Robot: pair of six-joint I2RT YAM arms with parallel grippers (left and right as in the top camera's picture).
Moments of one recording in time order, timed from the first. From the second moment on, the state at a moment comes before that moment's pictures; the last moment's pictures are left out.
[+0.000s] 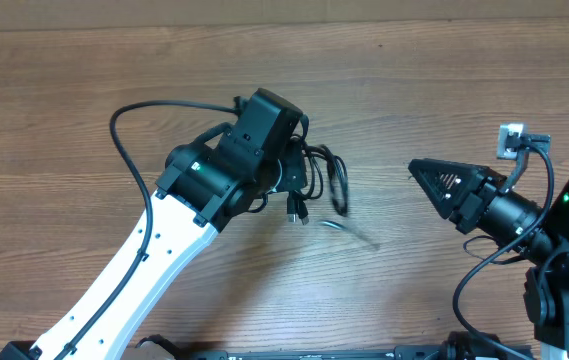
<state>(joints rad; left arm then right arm) -0.63 1.45 1.53 -1.05 0.01 -0.71 -0.07 0.78 1.00 -0.59 -0.84 0.57</state>
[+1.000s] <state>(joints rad) -0.63 1.35 1.53 -0.89 0.34 0.06 -0.07 0.78 1.00 -0.87 -0.66 0.28</state>
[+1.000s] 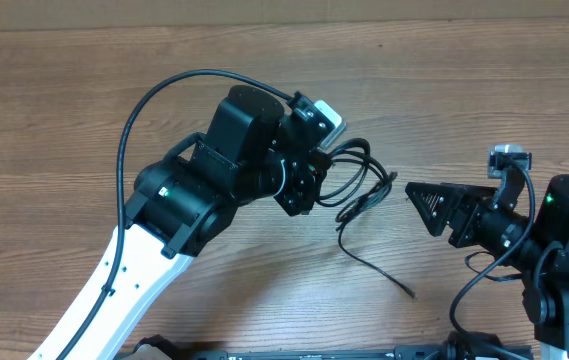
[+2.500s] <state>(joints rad) -0.63 1.35 1.53 -0.74 0.49 0.02 -0.07 0.78 1.00 -0.91 -0.79 0.64</state>
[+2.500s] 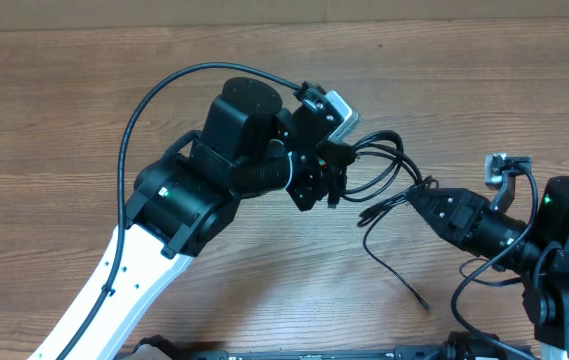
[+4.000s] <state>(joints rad) -0.63 1.36 1.53 -0.86 0.47 -0.24 -0.07 0.78 1.00 -0.27 -1.19 0.60</state>
